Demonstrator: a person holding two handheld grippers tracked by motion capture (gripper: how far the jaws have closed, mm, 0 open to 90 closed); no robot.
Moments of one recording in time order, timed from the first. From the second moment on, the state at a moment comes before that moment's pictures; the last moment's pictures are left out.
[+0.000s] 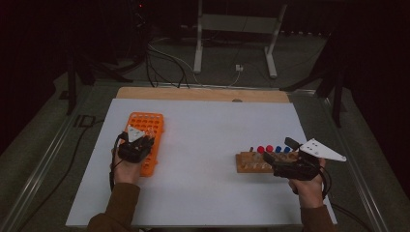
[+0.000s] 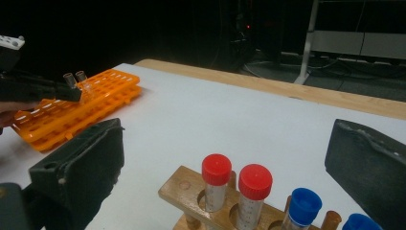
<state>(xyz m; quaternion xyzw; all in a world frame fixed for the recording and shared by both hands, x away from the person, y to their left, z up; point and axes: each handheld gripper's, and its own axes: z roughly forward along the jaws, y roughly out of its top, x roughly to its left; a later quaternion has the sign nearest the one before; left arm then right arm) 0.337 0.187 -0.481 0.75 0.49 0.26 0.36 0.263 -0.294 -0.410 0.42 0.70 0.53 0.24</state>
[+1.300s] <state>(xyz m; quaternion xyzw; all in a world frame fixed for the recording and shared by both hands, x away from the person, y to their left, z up) 0.294 0.193 -0.459 0.68 0.47 0.23 0.51 0.265 -0.328 -0.408 0.46 0.67 0.51 0.28</state>
